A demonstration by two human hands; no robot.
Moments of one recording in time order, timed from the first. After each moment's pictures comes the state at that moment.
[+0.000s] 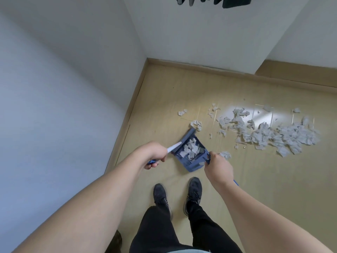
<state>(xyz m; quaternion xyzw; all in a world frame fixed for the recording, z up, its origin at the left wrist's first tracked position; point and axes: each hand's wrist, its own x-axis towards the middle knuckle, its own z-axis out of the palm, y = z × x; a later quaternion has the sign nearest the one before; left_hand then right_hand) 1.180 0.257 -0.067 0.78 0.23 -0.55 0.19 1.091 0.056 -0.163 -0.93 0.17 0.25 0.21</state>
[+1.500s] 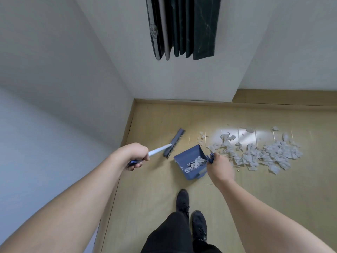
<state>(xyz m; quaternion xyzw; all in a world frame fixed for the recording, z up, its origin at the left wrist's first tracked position) 1.309 0.275 -0.003 0.83 0.18 -0.50 0.17 1.190 0.028 -0.094 -0.89 0.31 0.18 0.29</state>
